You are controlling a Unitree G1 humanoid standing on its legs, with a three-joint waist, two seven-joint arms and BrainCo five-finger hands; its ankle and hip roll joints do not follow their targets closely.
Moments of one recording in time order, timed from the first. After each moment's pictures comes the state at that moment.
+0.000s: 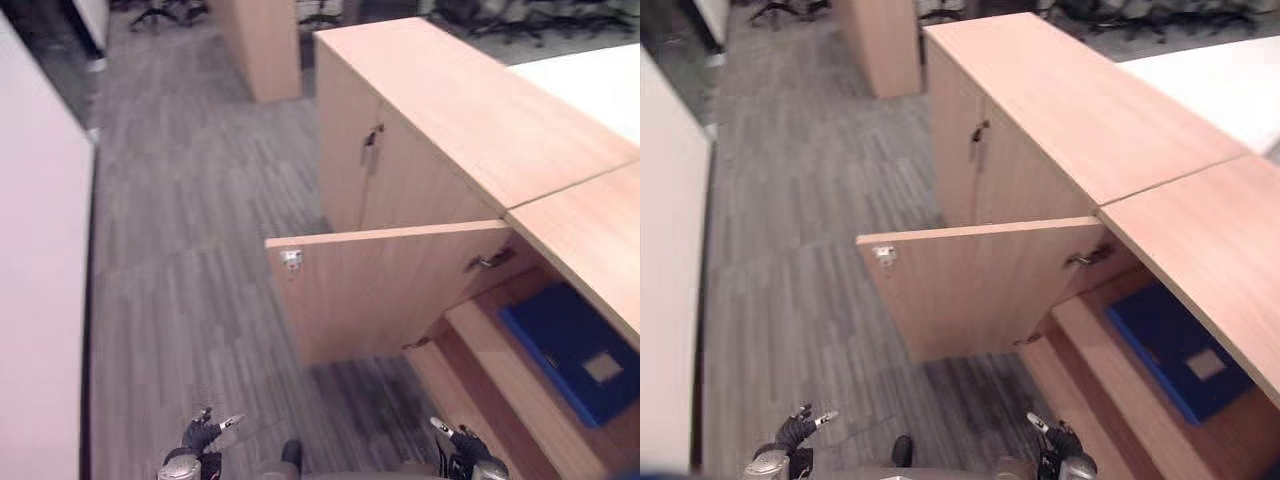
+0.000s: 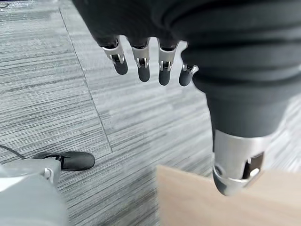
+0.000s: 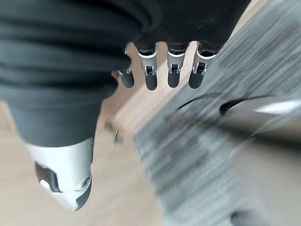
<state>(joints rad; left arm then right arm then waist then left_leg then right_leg) 0.06 0.30 -0.09 1.11 -0.25 -0.16 0.06 -0.06 -0.19 0.05 1.21 0.42 -0.12 -0.08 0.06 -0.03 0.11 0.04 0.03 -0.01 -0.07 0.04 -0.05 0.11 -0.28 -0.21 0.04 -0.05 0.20</state>
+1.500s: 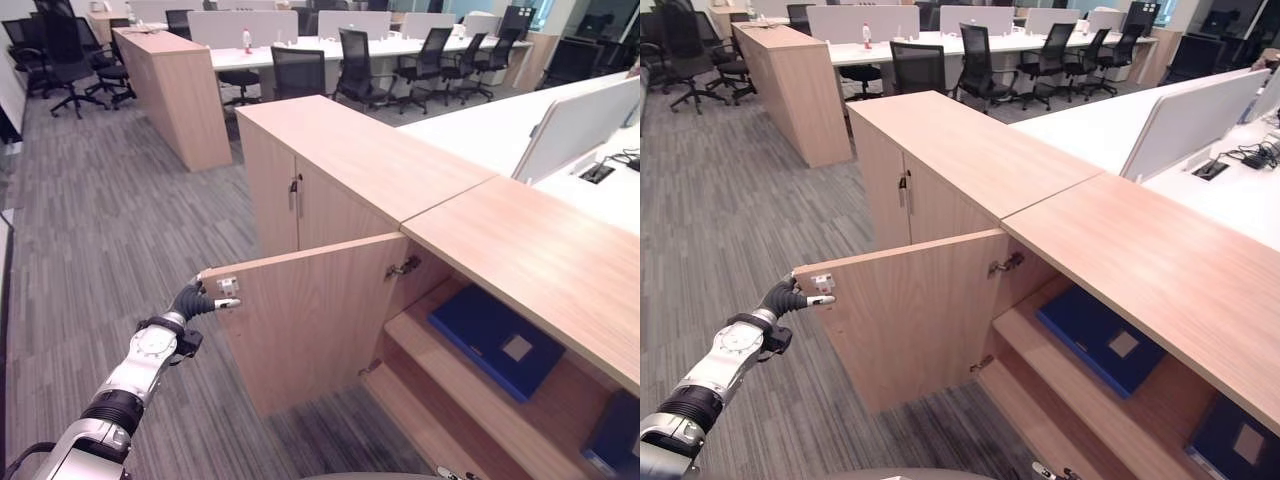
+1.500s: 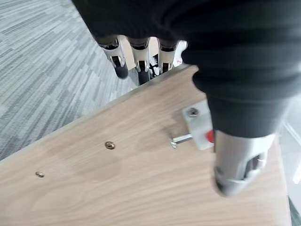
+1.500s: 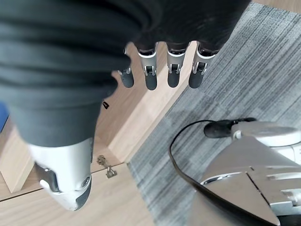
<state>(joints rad) -0.28 0.66 -0.29 0.67 -0.26 -0.16 -0.07 0.12 -0.25 0.09 1.21 0.36 -0.07 0.00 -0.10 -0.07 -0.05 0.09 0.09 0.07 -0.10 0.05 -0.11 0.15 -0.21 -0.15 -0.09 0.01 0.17</state>
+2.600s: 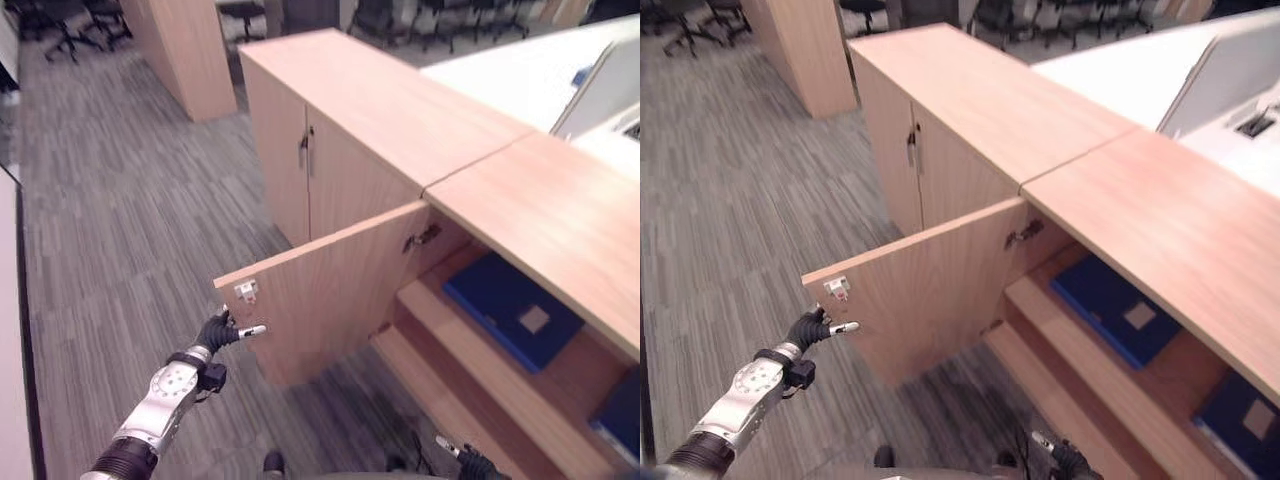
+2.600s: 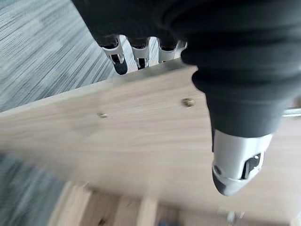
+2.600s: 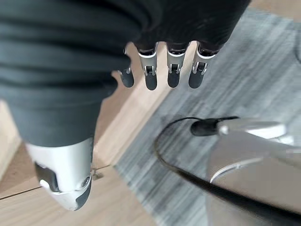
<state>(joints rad) -0.01 0.59 -0.31 0.34 -0.42 -0.12 -0.11 -0.01 -0.22 0.00 1.21 0.37 -0.06 -0.02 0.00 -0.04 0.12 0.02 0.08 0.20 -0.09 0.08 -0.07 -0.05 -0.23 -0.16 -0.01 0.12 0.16</state>
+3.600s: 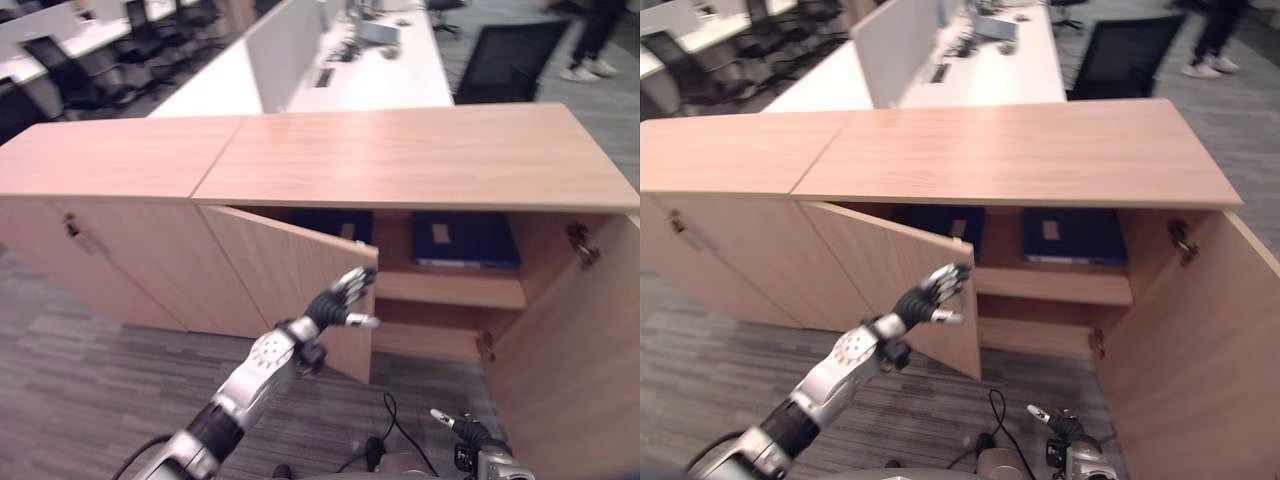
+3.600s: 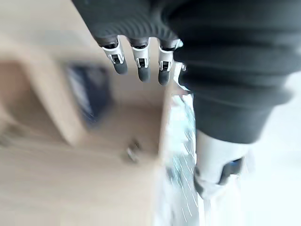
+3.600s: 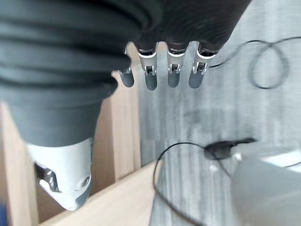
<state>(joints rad) -0.35 0.25 -0.56 0.15 -0.50 -0.16 -0.20 -0.11 -0.29 0.13 1.22 0.37 -0.06 -0.04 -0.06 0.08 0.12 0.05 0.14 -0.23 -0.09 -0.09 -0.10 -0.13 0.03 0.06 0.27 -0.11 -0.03</state>
